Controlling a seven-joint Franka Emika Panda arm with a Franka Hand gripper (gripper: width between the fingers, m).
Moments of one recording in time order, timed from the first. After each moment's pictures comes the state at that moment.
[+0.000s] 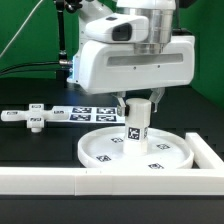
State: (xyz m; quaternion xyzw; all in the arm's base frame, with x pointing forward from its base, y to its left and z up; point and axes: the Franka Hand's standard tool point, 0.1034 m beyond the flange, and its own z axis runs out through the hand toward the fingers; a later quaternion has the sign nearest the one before) arm 0.551 0.039 0.074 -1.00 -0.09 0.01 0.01
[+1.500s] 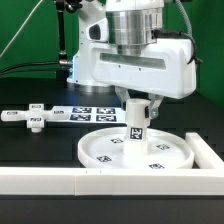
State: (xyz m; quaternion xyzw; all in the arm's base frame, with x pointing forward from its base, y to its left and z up) arm 0.551 0.042 0.074 -0.88 0.47 0.03 0.05
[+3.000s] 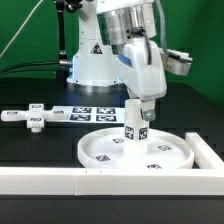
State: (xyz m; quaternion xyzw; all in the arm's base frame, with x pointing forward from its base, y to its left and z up) arm 0.556 0.044 0.076 -0.75 0.65 0.06 0.10
